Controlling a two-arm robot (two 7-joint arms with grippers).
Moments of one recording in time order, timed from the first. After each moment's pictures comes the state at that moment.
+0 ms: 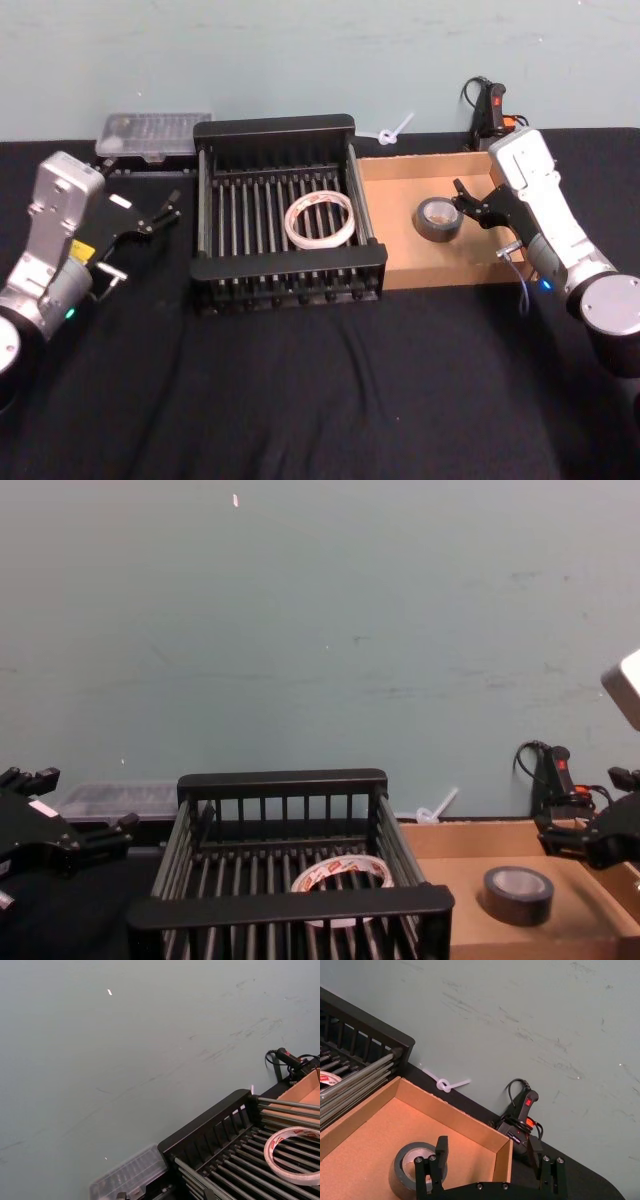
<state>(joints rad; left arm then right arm) -0.20 0.60 0.45 -1.41 -0.25 -0.12 0.03 0.26 0.26 -0.27 -1.33 -0.20 0.07 0.05</state>
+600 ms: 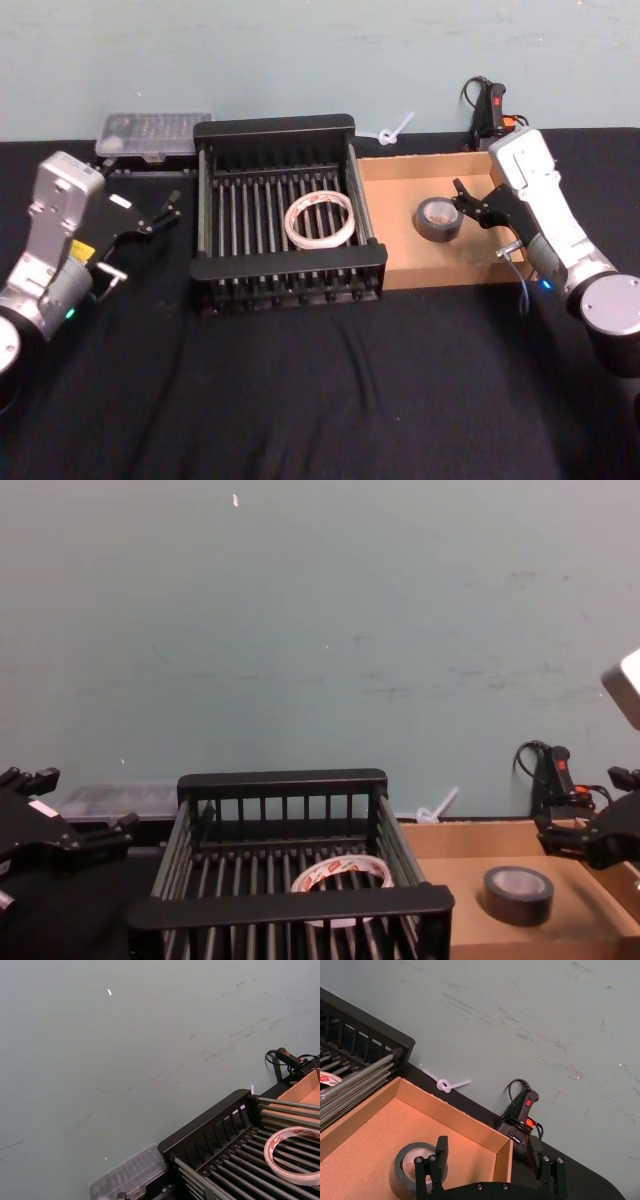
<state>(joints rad) -0.20 0.60 0.45 -1.41 -0.25 -0.12 0.03 0.26 0.26 -0.27 -1.33 -0.20 0.07 0.05</state>
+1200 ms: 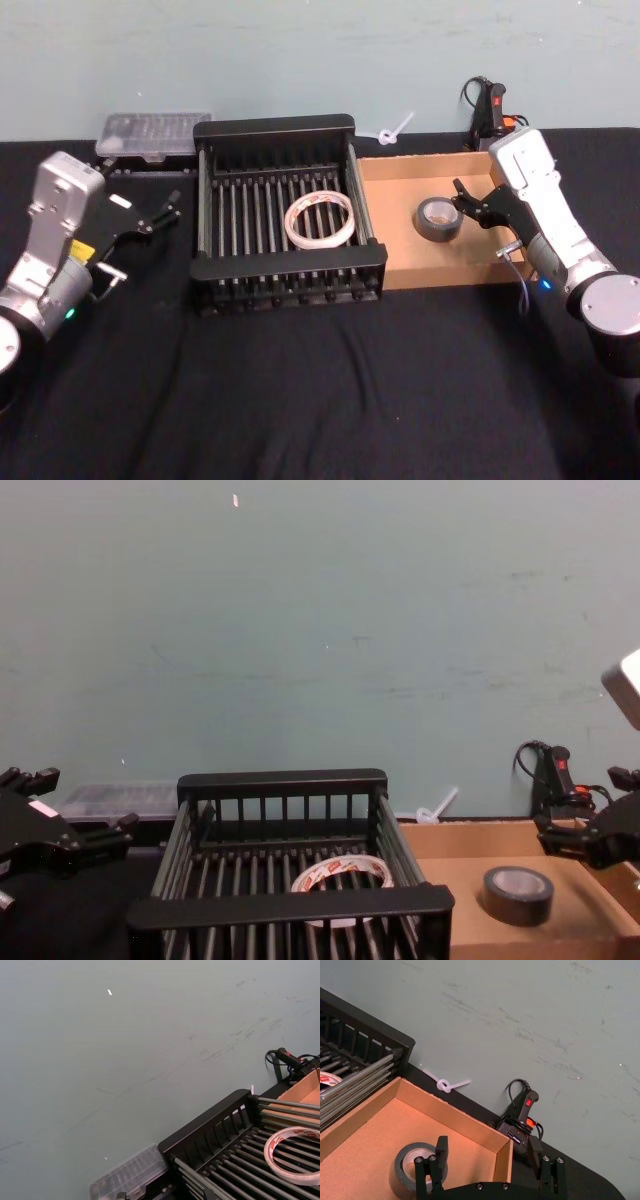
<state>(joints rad) -0.20 0.60 0.45 -1.41 -0.25 -0.12 0.03 0.26 0.26 -0.27 -1.33 -0.20 0.07 0.05</state>
